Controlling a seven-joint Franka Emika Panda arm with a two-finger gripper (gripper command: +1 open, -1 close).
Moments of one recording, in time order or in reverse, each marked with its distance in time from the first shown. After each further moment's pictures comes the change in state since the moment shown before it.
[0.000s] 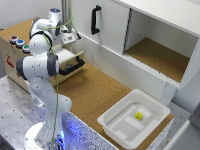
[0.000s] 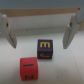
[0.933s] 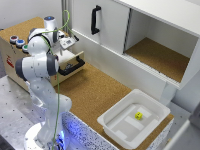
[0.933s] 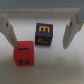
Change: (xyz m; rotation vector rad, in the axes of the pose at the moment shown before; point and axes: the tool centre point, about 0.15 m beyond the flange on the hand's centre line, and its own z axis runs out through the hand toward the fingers) arm -0.017 0.001 0.026 -0.047 -0.062 -0.013
